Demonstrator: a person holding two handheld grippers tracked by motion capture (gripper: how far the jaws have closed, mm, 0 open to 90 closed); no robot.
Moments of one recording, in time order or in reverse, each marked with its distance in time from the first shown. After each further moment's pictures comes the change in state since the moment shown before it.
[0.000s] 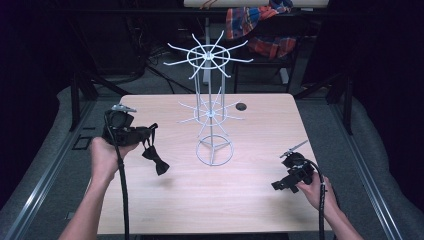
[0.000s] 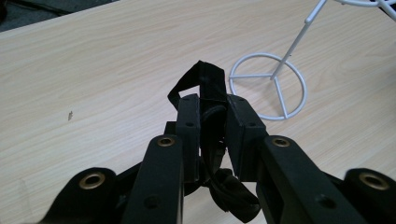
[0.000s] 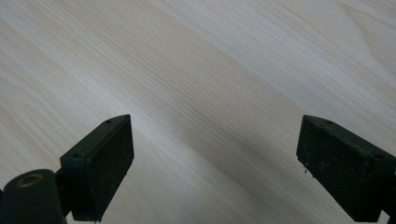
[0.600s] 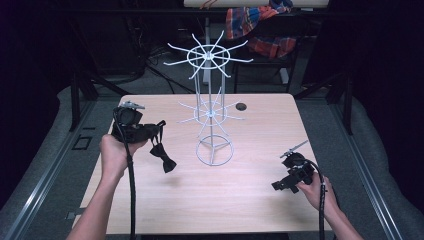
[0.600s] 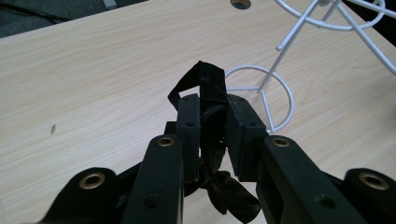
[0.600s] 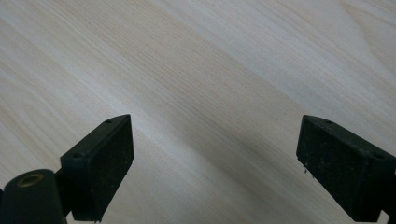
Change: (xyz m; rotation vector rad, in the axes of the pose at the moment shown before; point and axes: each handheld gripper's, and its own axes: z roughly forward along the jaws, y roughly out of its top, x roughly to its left) left arm -0.015 0.012 0.008 -0.020 -0.017 -0.005; right arm 0.000 -0.001 0.000 -0.010 0.011 0.010
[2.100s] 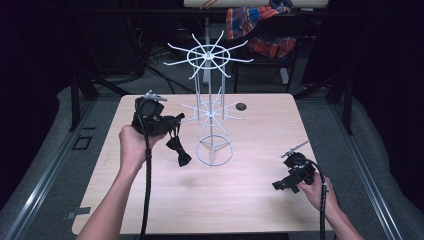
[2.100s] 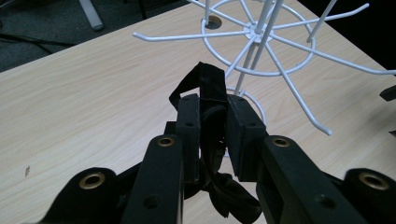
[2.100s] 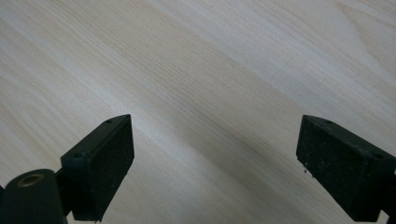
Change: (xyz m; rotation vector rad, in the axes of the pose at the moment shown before) left arm -0.045 0.034 0.009 -0.019 -0.024 0.086; right arm -0.001 -0.002 -0.002 -0.015 -0.009 0.015
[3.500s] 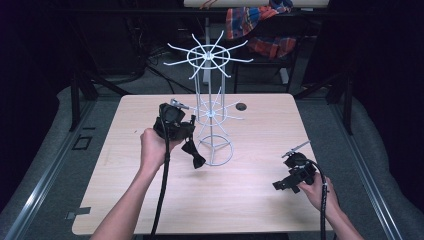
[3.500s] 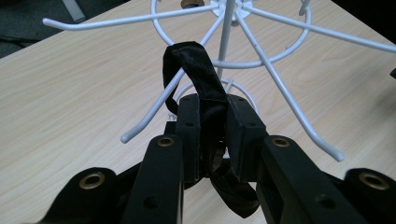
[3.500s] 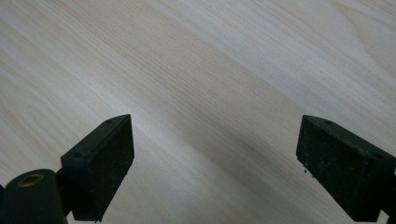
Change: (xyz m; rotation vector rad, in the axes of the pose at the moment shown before) left arm -0.024 -0.002 0.047 0.058 -0.023 0.062; right arm -0.001 0.000 -0.001 0.004 0.009 -0.008
